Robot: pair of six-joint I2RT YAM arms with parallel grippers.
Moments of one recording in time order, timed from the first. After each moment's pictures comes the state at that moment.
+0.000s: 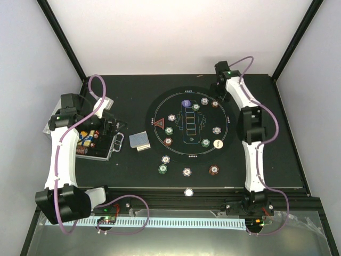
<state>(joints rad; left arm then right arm) 0.23 1.18 1.19 -1.05 0.81 0.50 0.19 2.45 2.27 -1.02 0.07 0.45</state>
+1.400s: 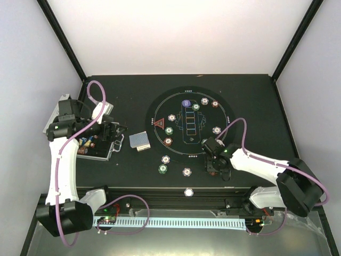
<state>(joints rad) 0.23 1.06 1.14 -1.07 0.82 0.50 0.76 1.30 0.63 -0.72 0.12 0.75</state>
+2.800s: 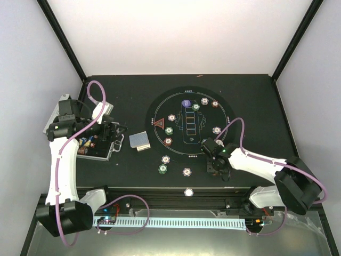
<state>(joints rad) 0.23 1.06 1.14 -1.07 0.82 0.50 0.77 1.32 0.63 -0.74 0.14 0.76</state>
